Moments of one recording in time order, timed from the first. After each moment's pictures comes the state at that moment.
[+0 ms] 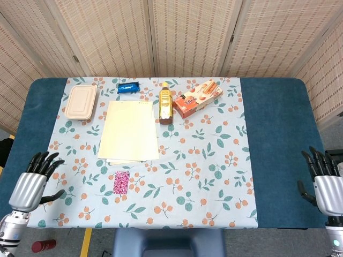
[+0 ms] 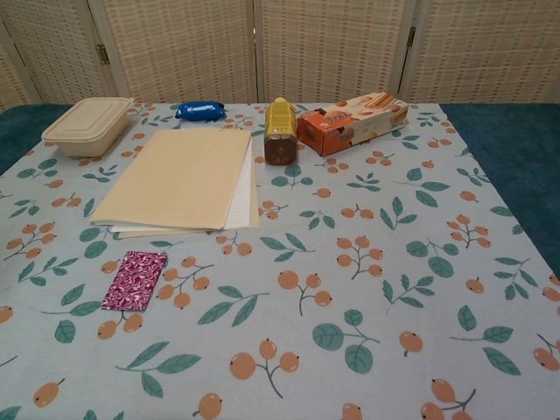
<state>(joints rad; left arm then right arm) -0.20 -1.13 -0.04 -1.63 1.62 1.41 0.08 0.04 -1.09 0.06 -1.64 -1.50 1.53 -0.05</state>
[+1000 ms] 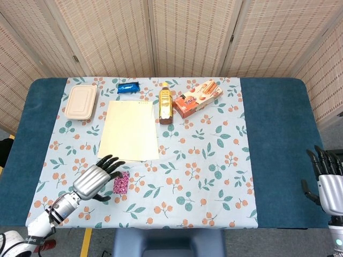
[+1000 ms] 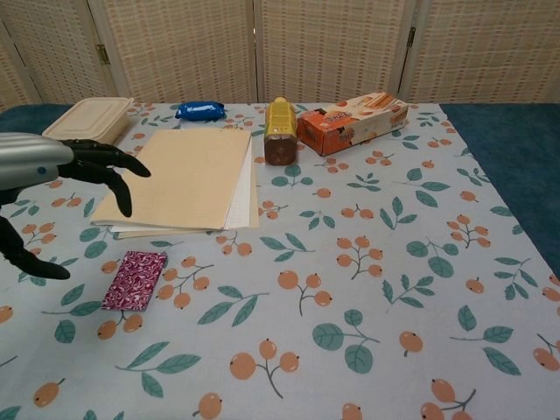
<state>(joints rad) -0.56 -1.18 -0.03 -1.72 1.65 0.94 0.09 0.03 -1.08 0.08 -1.65 -1.48 1.53 -0.06</state>
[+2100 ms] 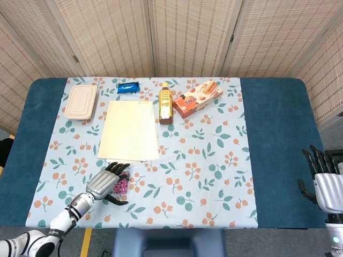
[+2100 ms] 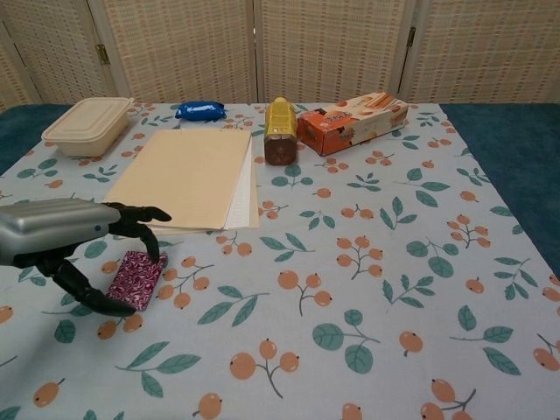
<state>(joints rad) -0.61 -1.36 0.00 -1.62 1.36 0.84 0.22 0.05 -1.08 0.08 -1.65 -1.47 1.49 -0.06</state>
